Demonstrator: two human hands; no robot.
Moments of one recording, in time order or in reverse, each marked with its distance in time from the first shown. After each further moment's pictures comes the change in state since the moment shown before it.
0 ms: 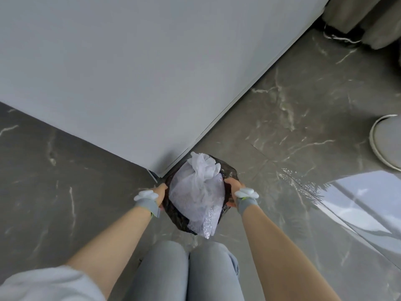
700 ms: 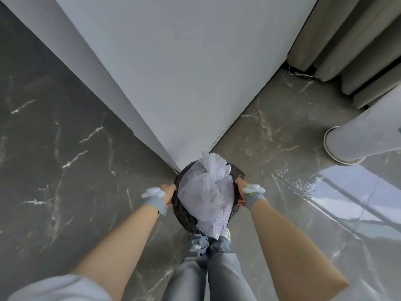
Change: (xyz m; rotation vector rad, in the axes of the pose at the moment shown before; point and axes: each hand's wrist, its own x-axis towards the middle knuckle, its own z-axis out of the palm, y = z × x) left_hand -0.461 0.040 -0.159 0.126 -0.008 0.162; right_hand -0.373 -0.016 -0.069 -0.041 0.065 0.044
